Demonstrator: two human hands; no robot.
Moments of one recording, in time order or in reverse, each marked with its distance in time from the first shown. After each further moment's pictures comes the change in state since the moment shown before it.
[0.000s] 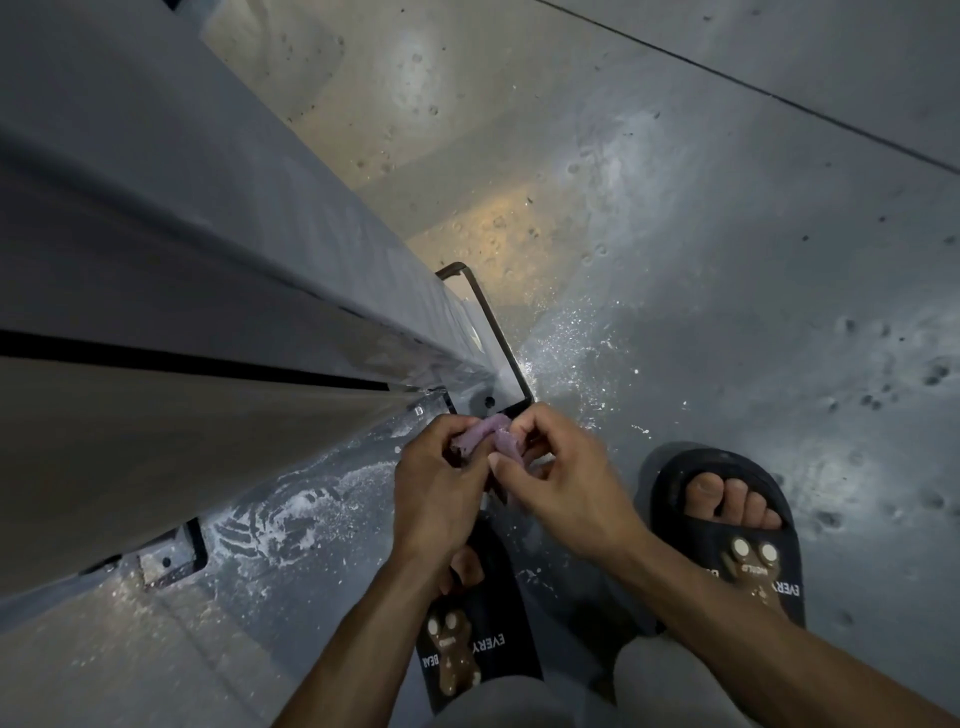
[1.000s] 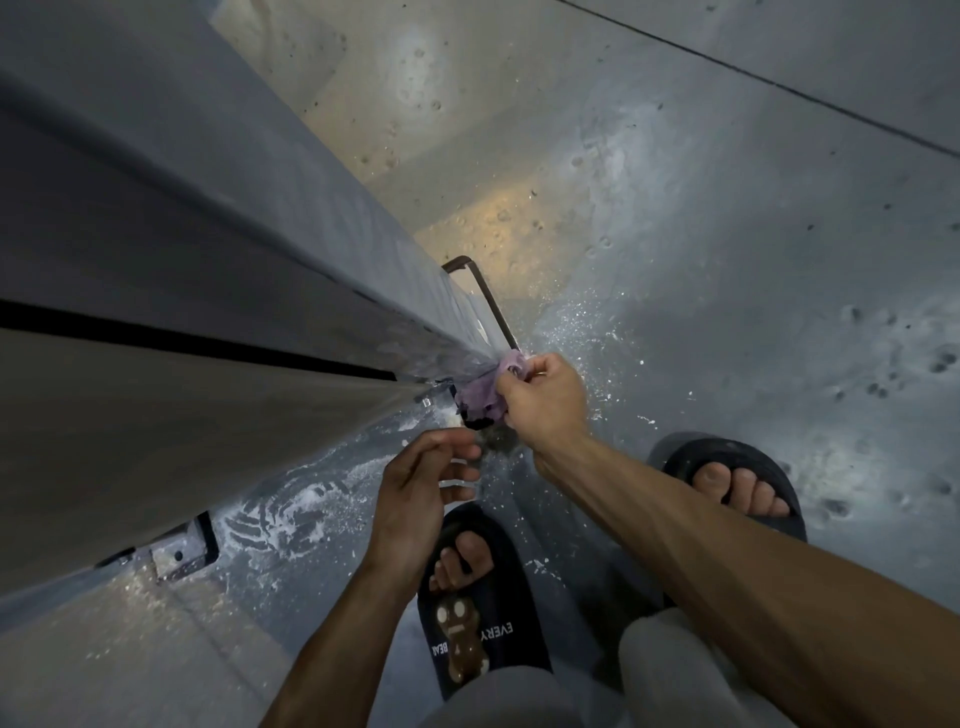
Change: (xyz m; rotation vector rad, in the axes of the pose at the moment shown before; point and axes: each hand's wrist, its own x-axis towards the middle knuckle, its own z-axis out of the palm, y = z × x) left_hand -0.008 -0.017 -0.027 -0.284 -0.084 -0.151; right_hand 0.078 0.009 0.034 0.180 0.338 0.478
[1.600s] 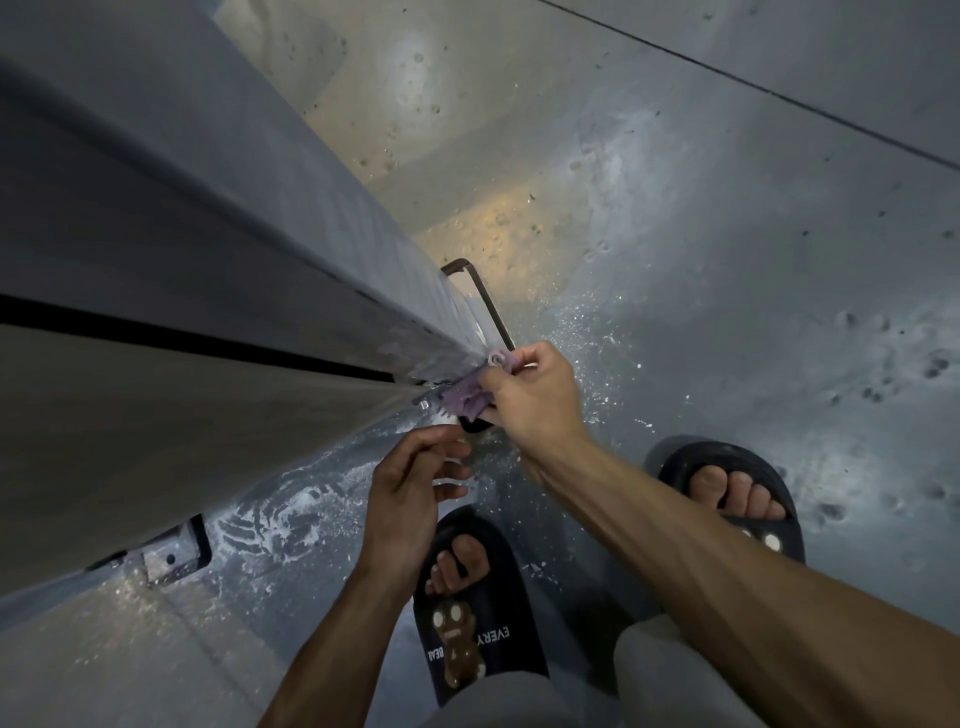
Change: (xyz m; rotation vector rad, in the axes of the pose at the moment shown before) left_hand 0.000 0.000 -0.001 -0.037 0.047 0.049; right_hand -0.022 -0.020 0.001 0.187 -0.071 -0.051
